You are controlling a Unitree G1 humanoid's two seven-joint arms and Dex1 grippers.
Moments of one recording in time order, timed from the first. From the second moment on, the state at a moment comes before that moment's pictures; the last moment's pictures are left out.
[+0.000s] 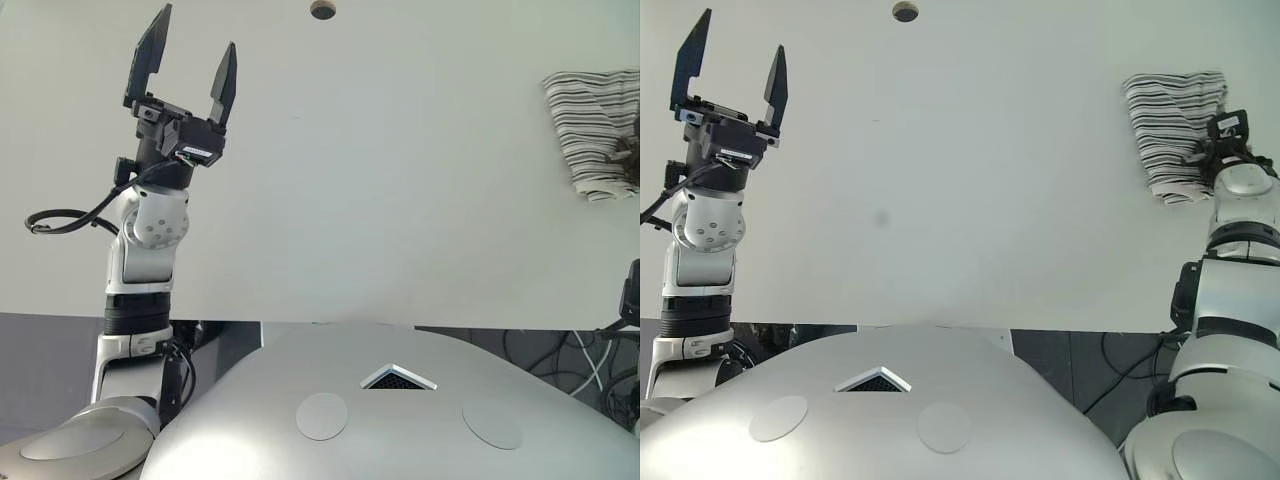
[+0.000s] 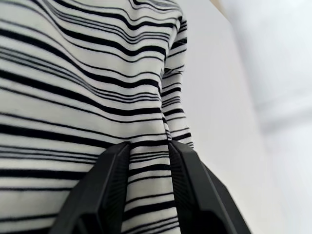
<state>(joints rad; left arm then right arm) 0.08 0.42 0.06 -0.14 0.40 -0.61 0.01 -0.51 -0.81 0.02 1.33 -0.05 -0.10 0.19</state>
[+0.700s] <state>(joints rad) 0.02 0.20 0.06 -0.15 0.36 -0.59 0.08 -0.28 -0.28 0.04 0.21 -0.08 -0.37 -0.32</state>
